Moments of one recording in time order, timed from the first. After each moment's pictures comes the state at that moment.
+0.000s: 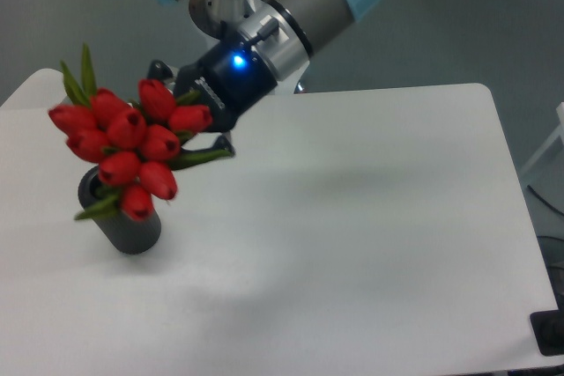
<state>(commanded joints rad) 2.53 -1.77 -1.54 -0.98 0.53 0.89</state>
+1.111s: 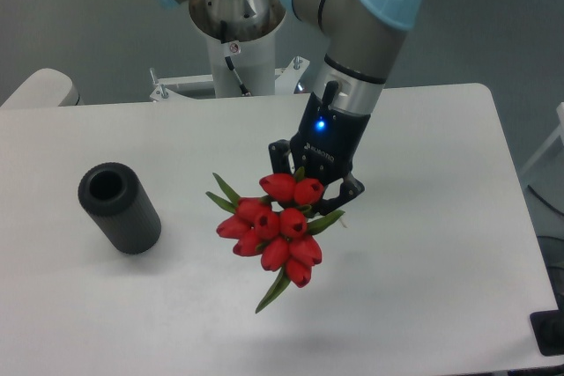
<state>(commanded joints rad) 2.56 -1.81 -1.59 -1.01 1.12 1.28</state>
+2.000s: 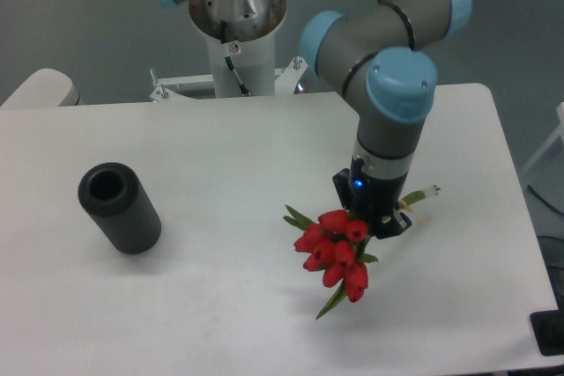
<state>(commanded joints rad) 2.55 -2.06 -1.40 -1.13 1.54 1.48</state>
